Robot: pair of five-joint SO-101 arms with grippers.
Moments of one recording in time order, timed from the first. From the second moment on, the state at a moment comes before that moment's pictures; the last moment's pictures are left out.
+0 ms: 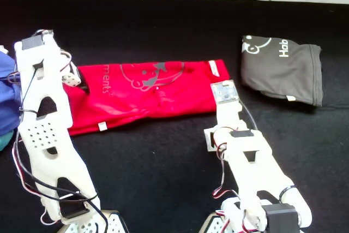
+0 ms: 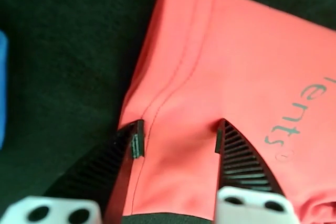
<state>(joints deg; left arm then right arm) -26.2 50.1 -41.9 87.5 5.0 -12.0 -19.7 66.9 27.9 8.1</state>
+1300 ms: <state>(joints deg) -28.0 55.2 -48.8 93.8 4.9 -12.0 -19.7 66.9 27.9 8.1</state>
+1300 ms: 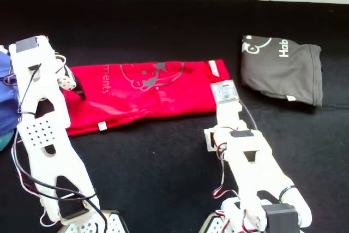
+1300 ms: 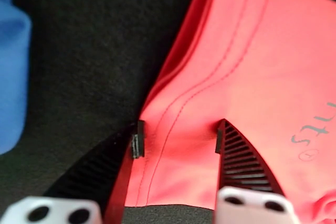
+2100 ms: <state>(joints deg) -30.4 61.5 -57.4 97.6 4.8 -12.0 -19.7 66.9 27.9 8.1</state>
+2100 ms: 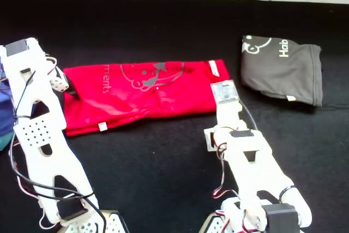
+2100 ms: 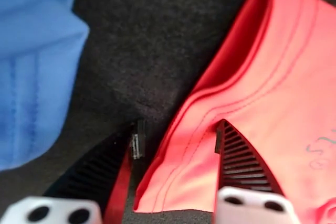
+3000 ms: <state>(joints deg) -29.9 63.4 -58.8 98.8 -1.1 -12.0 -26.3 66.7 39.4 8.1</state>
